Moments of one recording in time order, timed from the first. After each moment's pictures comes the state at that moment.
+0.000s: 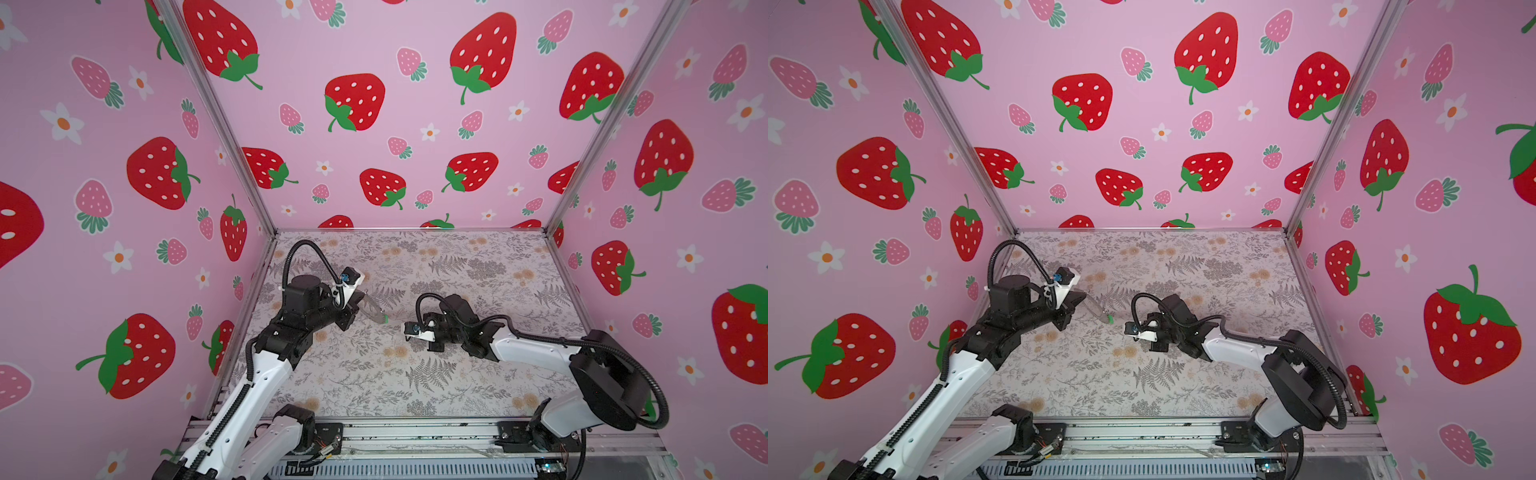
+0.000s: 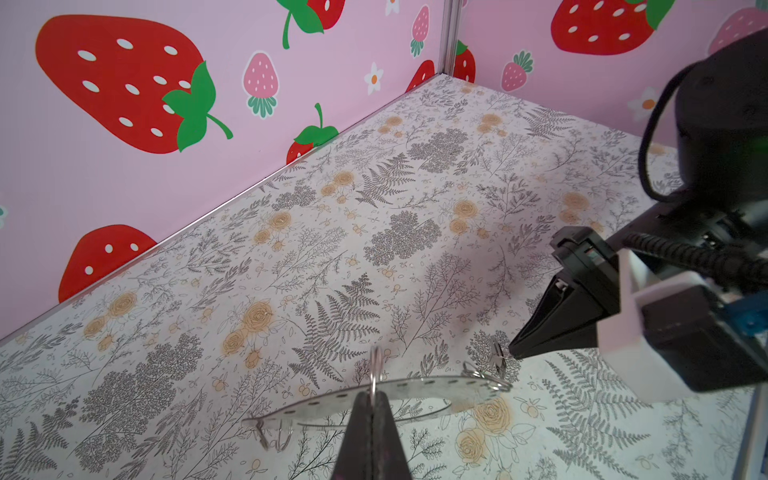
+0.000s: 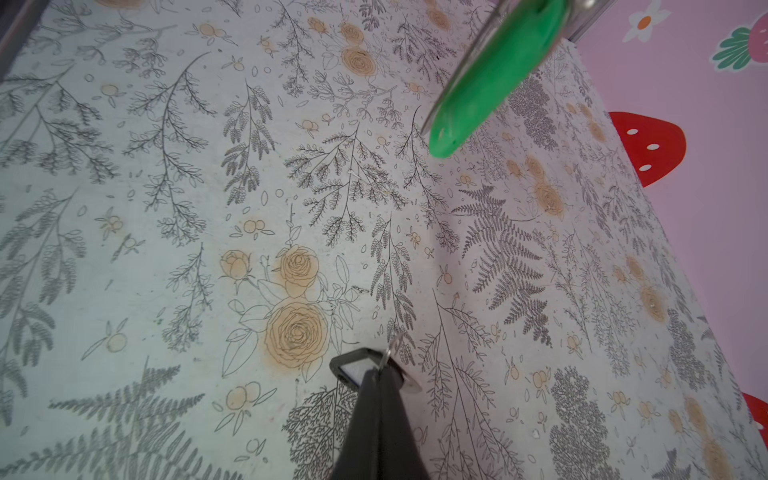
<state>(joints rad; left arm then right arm) -0.28 0.92 0.81 -0.39 0.41 0.34 0.90 1.49 0.72 0.13 -0.36 -0.74</state>
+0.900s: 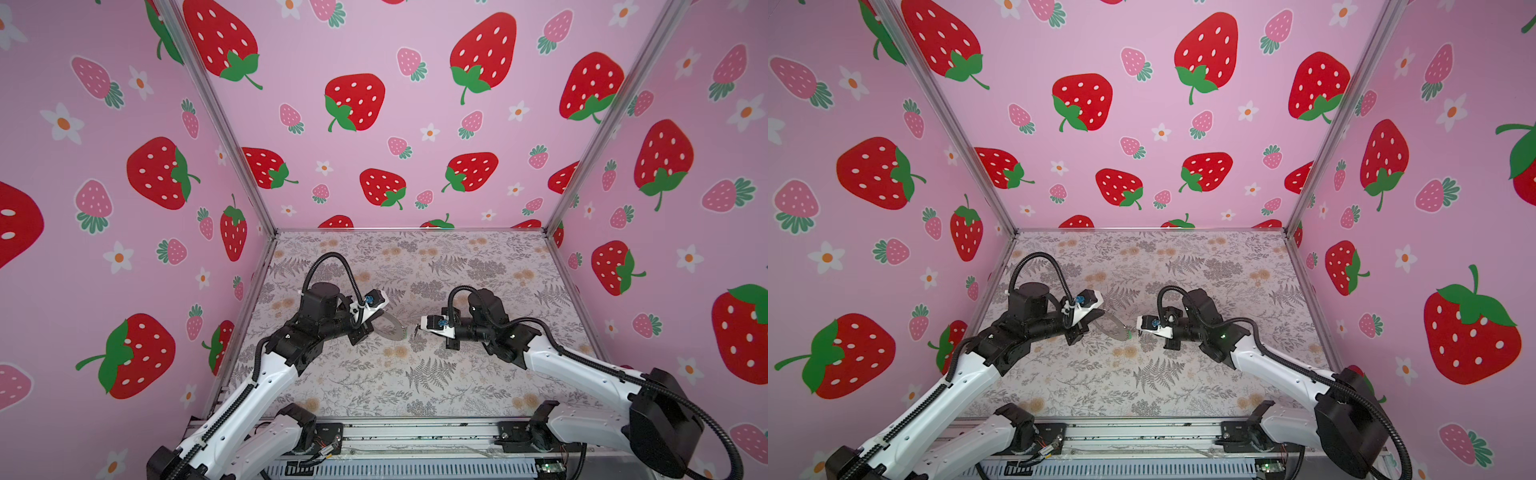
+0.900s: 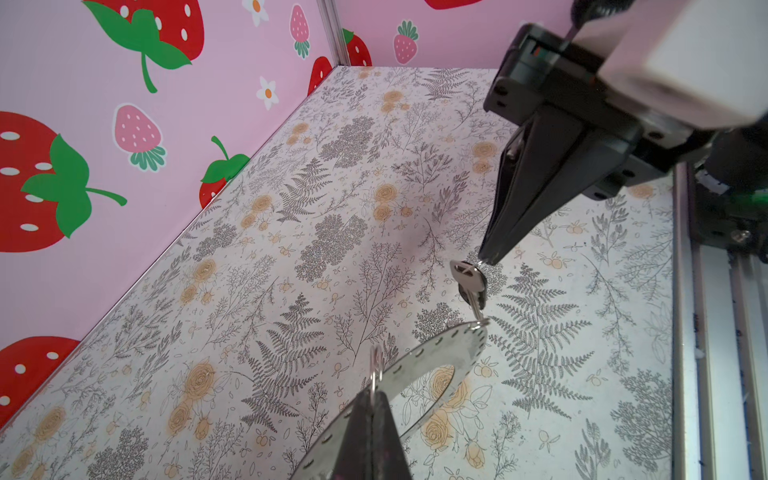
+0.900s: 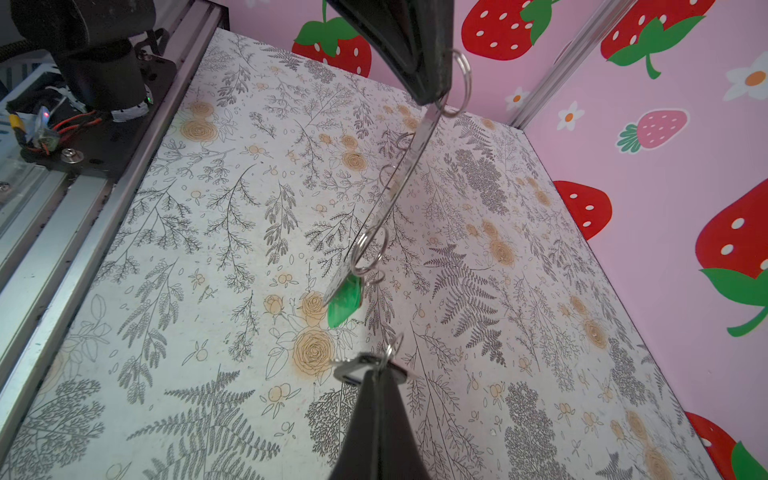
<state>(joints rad) -0.46 0.93 0.79 -0.42 0.43 0.56 0.82 1.20 0.69 0.01 -0.52 -0.69</state>
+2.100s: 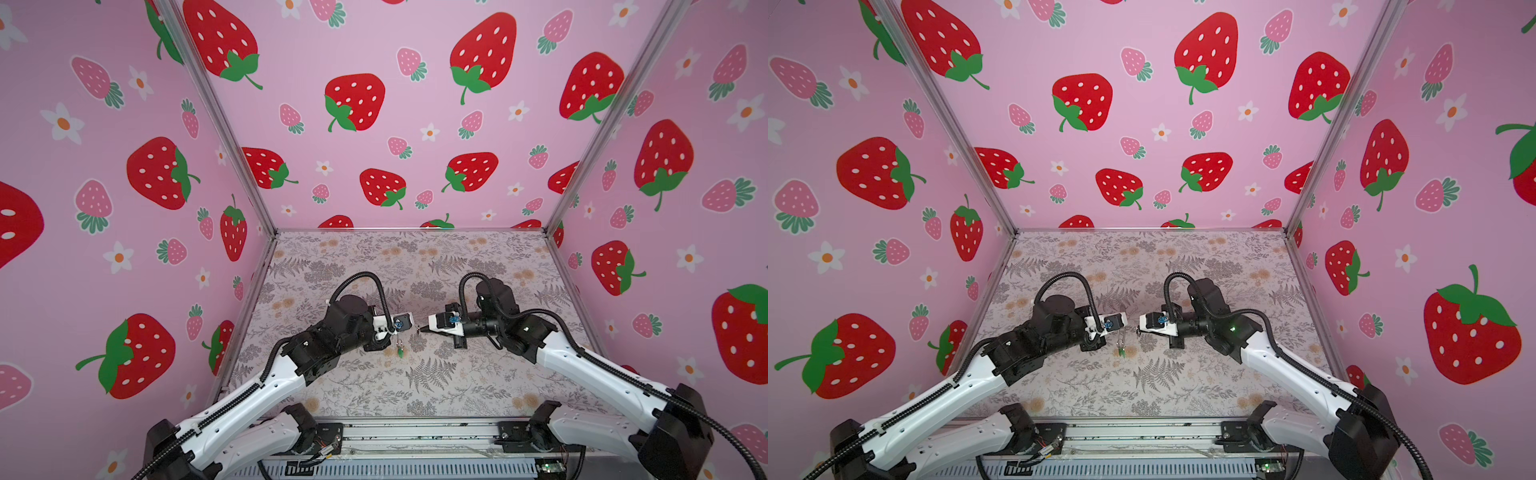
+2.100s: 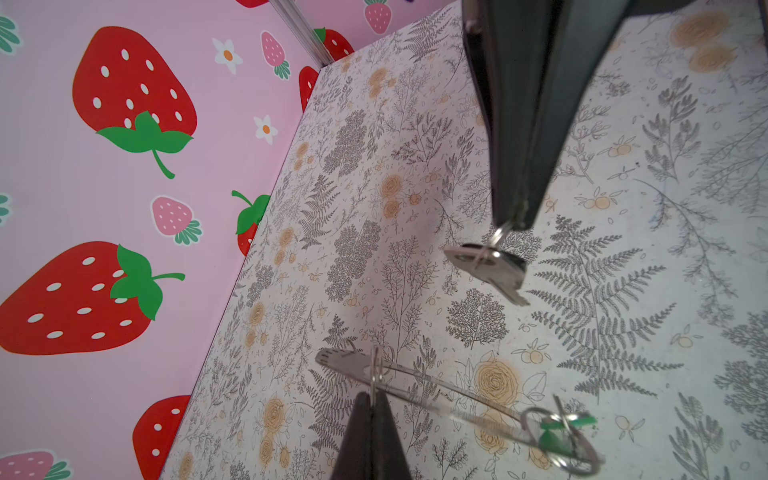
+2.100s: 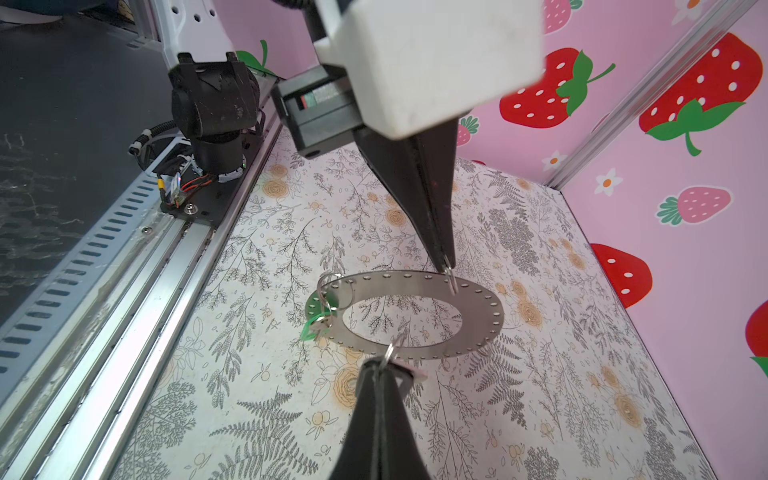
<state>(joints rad) -0.75 0.95 0.79 -0.36 0.08 0.76 0.80 1.15 0.83 -0.20 -0.73 -0.73</state>
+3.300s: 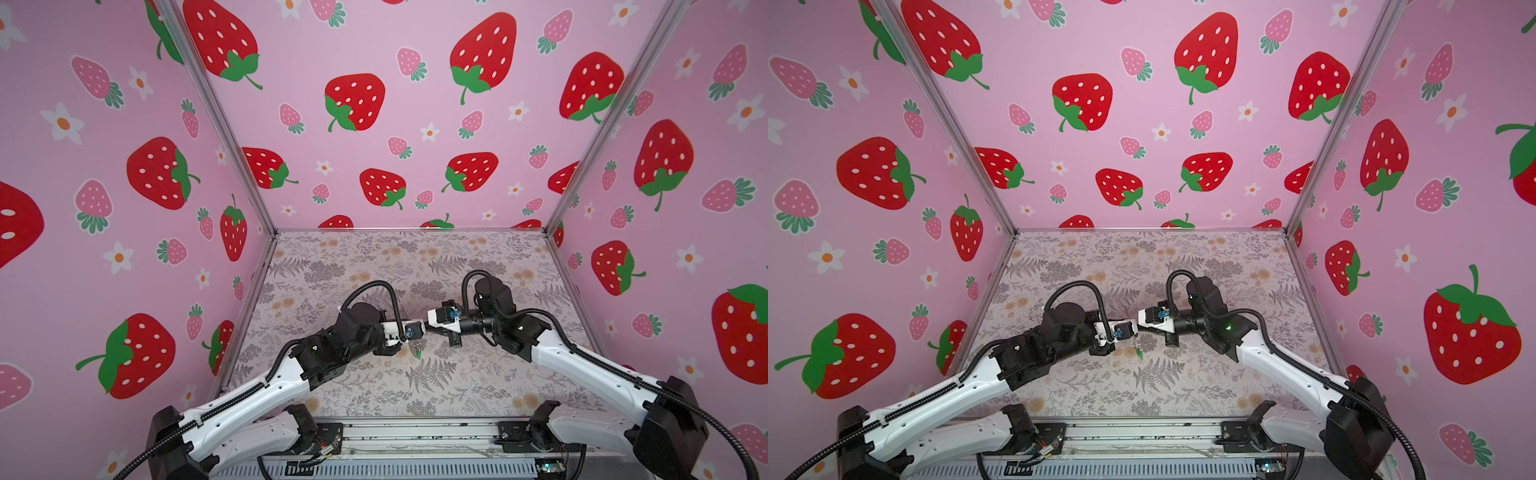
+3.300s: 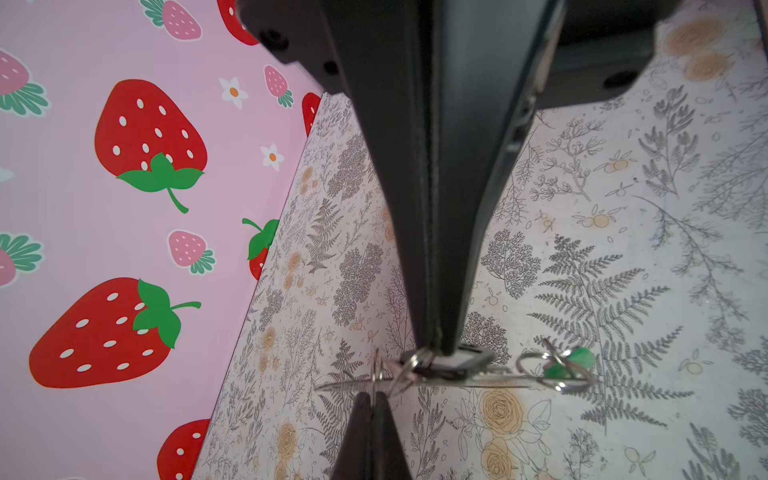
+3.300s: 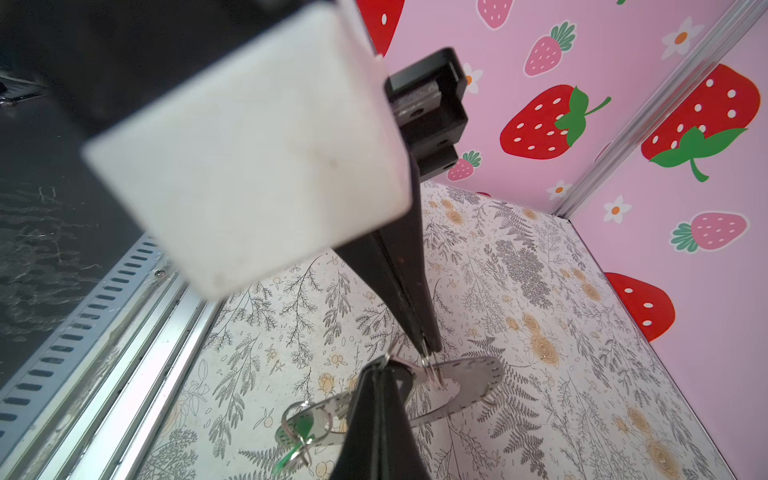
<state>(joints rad) -0.88 0.97 0.79 -0.30 -0.03 0.76 0.80 1.18 0.81 -0.05 -0.81 -0.63</state>
